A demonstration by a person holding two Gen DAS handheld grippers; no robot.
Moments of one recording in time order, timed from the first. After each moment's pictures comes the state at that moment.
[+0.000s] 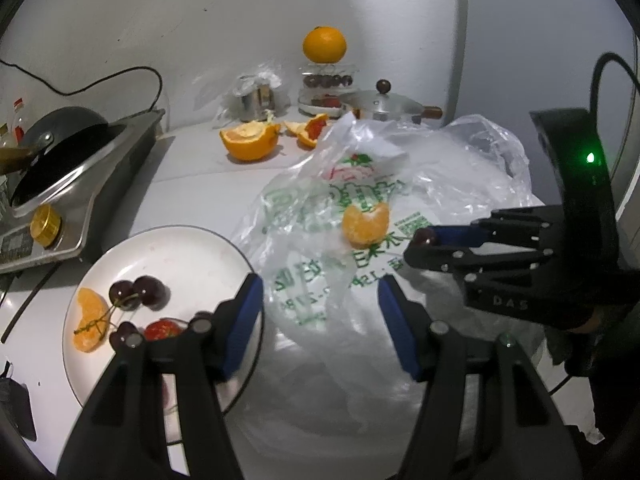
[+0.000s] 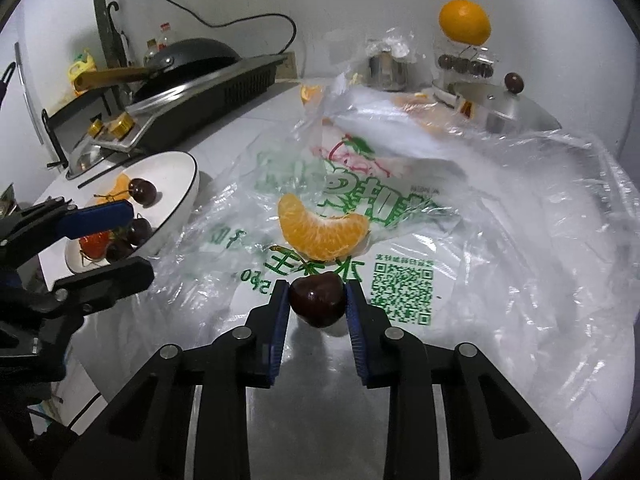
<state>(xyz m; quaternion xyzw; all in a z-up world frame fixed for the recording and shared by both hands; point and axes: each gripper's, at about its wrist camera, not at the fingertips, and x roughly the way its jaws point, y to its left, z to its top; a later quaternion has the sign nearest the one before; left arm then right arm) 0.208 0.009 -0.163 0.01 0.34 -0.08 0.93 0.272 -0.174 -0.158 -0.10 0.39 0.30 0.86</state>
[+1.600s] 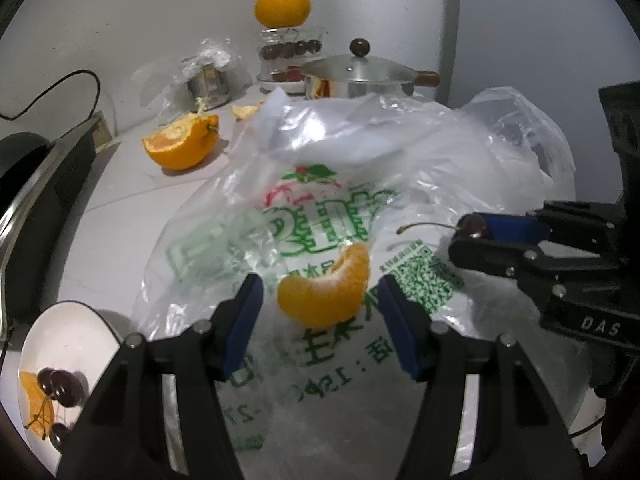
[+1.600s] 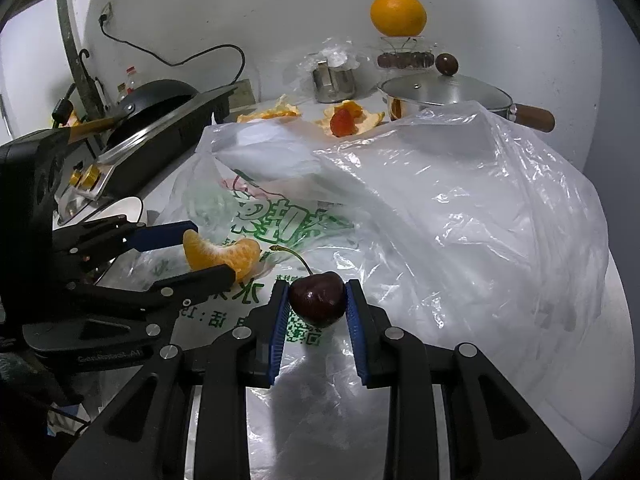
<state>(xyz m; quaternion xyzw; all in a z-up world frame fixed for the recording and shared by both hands) 0.311 -0.050 -0.194 0.05 0.39 -0.11 0.91 0.315 -0.237 -0.160 -0.04 0.39 0.28 0.88</state>
